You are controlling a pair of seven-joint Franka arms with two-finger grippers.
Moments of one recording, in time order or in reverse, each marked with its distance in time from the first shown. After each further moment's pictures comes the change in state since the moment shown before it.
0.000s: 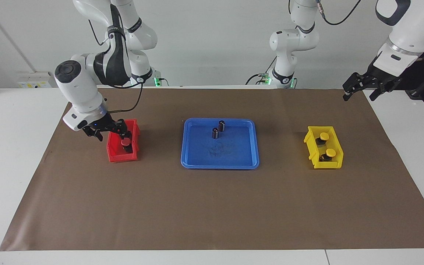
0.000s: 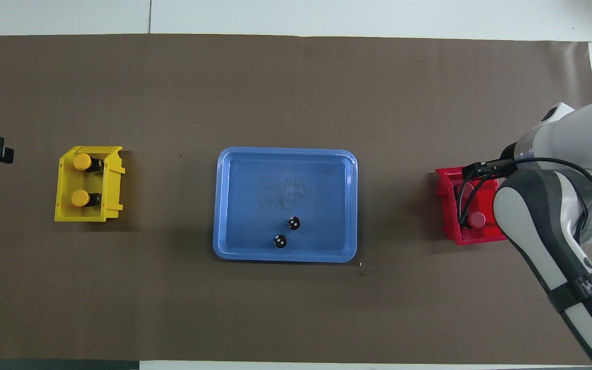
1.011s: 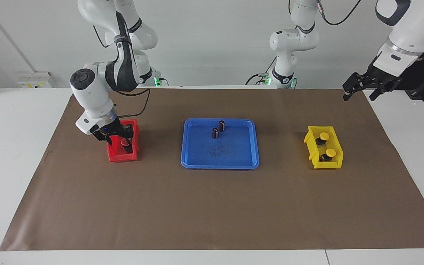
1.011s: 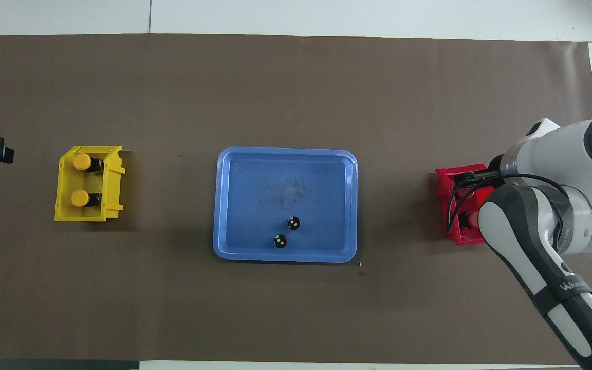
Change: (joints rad) left arm 0.000 0.000 0.000 0.000 0.000 0.000 0.000; right arm 0.001 -0.001 -0.004 -0.105 0.000 0.124 0.002
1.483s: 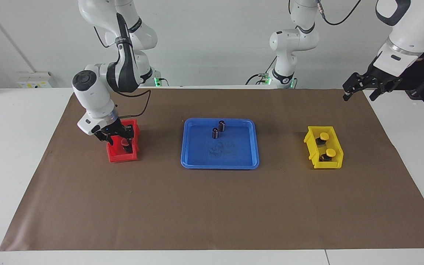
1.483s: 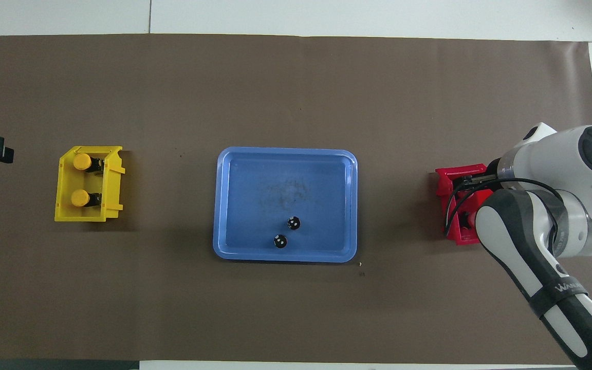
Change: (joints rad) left arm 0.000 0.000 0.000 0.000 0.000 0.000 0.000; right arm 0.000 -0.002 0.000 -0.030 0.000 0.029 0.000
